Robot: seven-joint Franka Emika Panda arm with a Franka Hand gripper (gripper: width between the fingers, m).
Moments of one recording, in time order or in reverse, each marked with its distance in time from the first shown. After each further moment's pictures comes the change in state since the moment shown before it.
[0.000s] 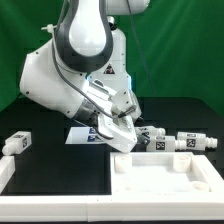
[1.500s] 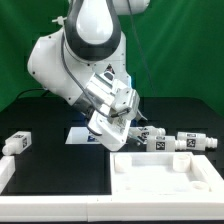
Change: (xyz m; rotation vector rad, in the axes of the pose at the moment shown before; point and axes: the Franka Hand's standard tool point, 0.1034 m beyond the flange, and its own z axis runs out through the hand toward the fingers) arm 0.001 0.000 0.000 0.166 0.104 0.203
